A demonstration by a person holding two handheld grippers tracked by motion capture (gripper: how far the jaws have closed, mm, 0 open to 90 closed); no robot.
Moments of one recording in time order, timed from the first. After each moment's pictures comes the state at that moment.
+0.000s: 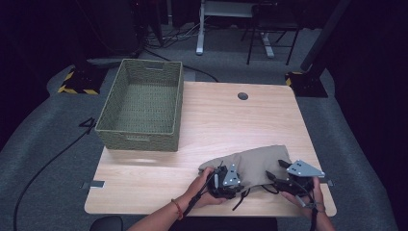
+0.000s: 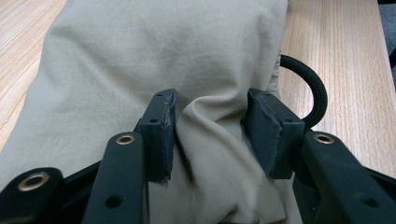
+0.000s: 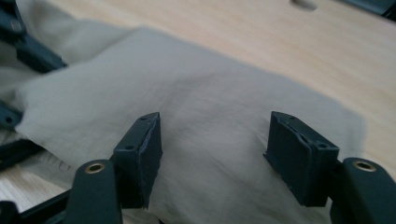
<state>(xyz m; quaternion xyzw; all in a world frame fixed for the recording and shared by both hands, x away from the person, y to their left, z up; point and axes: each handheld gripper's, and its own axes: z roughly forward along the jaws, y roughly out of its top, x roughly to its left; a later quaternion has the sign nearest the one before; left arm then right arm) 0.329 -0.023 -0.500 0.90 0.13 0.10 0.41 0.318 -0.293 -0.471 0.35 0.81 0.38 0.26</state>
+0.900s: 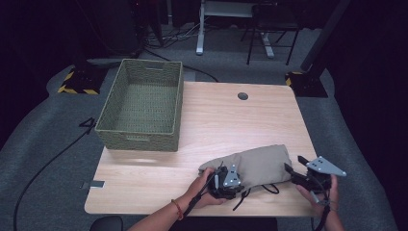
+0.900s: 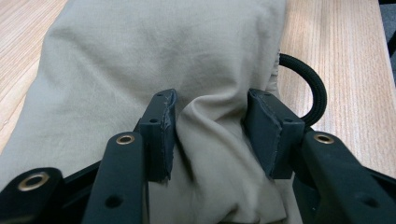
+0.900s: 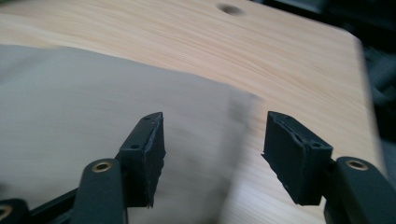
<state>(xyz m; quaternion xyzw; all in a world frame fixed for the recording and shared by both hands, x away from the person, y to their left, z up) 0.328 -0.024 -0.500 0.90 0.13 0.11 0.41 0.315 -0.330 -0.456 0.41 0.76 0.40 0.31</state>
